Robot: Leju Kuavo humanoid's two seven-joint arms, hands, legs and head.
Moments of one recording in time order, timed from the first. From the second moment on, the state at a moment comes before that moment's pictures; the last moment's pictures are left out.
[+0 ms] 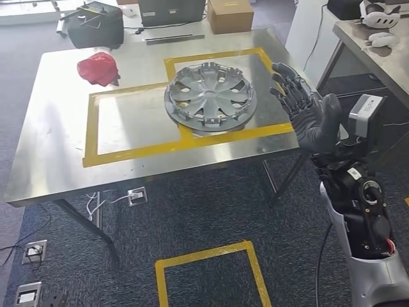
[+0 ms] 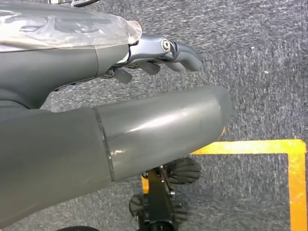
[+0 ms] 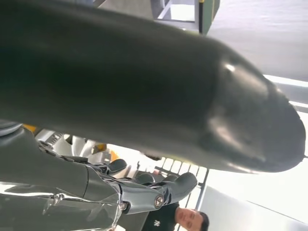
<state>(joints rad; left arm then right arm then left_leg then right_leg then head) -0.23 0.05 1.17 -0.18 -1.04 -0.14 -0.19 -0.36 -0.26 0.10 -1.78 -0.25 0.29 -0.03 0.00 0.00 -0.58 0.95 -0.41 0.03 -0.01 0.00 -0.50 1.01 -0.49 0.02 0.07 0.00</state>
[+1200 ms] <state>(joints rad) -0.22 0.06 1.17 -0.18 -1.04 -0.15 -0.20 -0.39 -0.25 0.13 -1.72 -0.25 0.31 -0.06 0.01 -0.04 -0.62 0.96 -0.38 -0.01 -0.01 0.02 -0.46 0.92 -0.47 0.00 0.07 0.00</state>
